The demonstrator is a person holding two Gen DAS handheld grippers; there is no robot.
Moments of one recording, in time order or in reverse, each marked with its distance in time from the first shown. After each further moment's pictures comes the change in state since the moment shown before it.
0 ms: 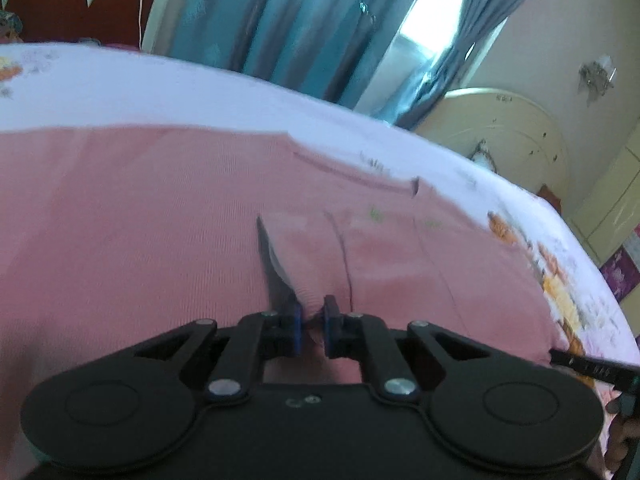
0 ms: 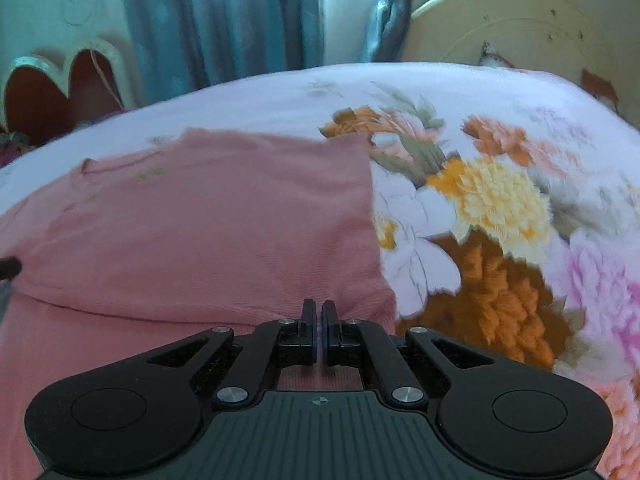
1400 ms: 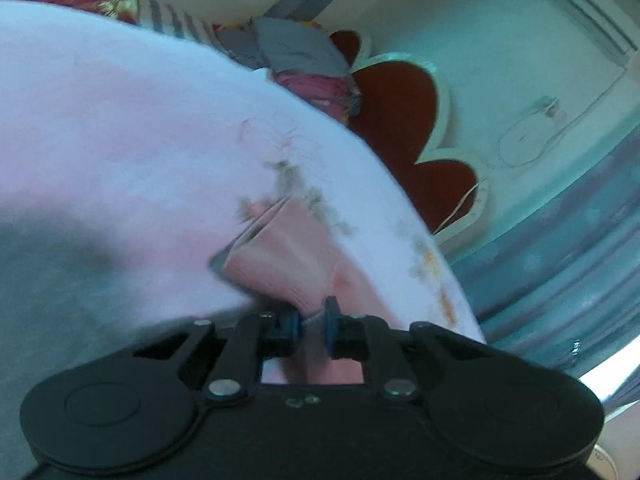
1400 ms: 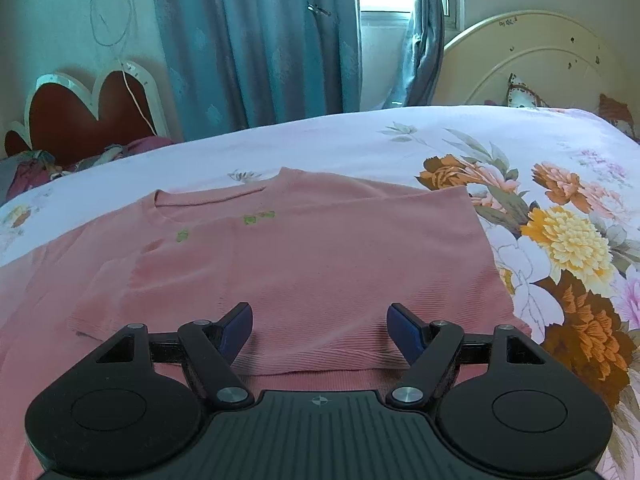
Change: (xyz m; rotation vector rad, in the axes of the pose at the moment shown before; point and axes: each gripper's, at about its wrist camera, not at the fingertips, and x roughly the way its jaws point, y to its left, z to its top) left arm -0.235 0.366 -0.009 -0.814 -0.554 0.381; right arm -0.013 0.098 0.018 -0.022 -0.084 0.049
